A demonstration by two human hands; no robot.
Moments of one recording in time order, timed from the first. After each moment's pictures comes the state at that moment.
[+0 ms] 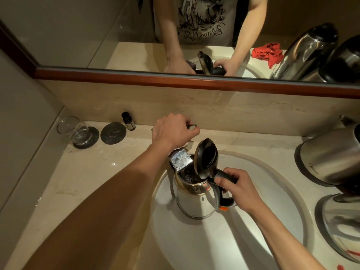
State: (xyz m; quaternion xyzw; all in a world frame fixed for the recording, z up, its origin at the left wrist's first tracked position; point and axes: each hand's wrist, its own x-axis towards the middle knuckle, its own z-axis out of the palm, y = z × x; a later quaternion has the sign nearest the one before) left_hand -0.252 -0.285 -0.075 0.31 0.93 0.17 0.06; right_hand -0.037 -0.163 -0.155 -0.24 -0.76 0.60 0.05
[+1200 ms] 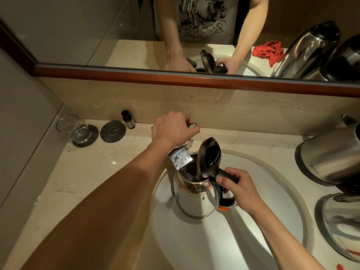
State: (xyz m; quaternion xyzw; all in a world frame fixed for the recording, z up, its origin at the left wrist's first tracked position) left_hand -0.254 -0.284 -0.078 0.30 0.94 0.17 0.05; right_hand -0.034 -0.162 -0.159 -0.24 -0.76 0.60 0.06
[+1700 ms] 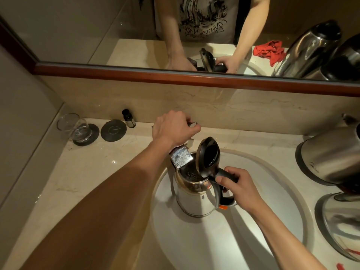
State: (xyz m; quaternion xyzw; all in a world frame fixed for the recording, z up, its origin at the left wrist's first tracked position) left_hand -0.254 -0.284 -0.079 0.30 0.94 0.17 0.05; right_hand -0.035 -0.163 -0.156 -0.25 -0.77 0.59 0.05
